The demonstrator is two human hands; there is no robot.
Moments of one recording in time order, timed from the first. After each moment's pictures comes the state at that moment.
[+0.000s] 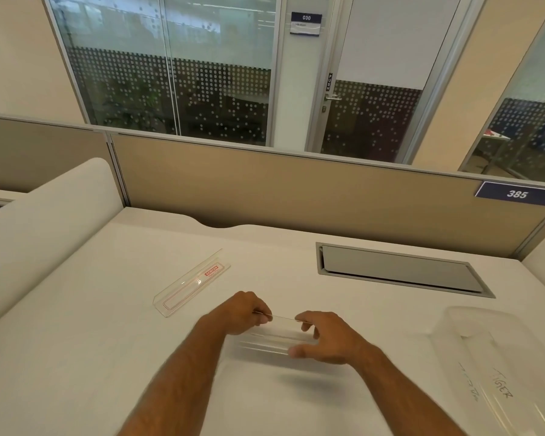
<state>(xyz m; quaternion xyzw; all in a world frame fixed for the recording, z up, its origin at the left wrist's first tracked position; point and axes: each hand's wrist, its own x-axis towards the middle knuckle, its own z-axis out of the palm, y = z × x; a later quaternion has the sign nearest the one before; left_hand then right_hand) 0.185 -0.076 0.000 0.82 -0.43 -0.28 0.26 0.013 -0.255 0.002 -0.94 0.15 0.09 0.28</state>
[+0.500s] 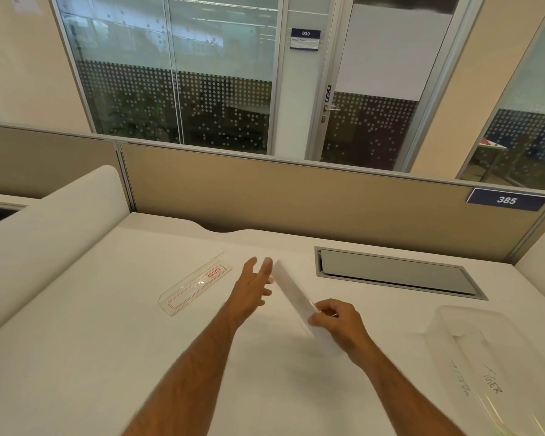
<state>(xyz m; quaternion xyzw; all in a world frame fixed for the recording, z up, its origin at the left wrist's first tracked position) 0.141 -0.085 0.055 0.74 -0.18 -0.27 0.59 -0.007 -0.248 0.026 -0.78 0.31 -0.11 0.53</state>
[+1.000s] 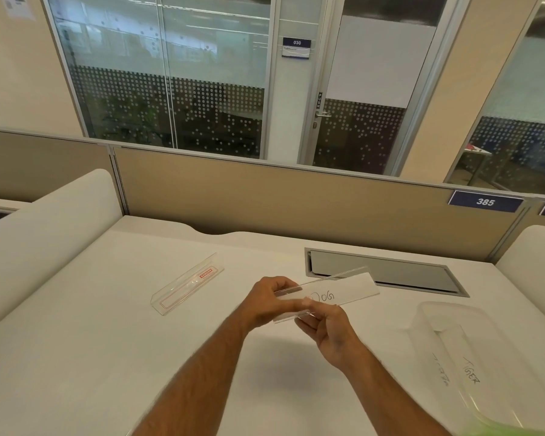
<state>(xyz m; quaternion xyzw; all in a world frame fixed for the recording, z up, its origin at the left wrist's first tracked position) 0.103 -0.105 0.062 0.73 -0.33 -0.29 0.52 -0.018 -0.224 0.046 -0.47 0.28 -0.13 0.83</state>
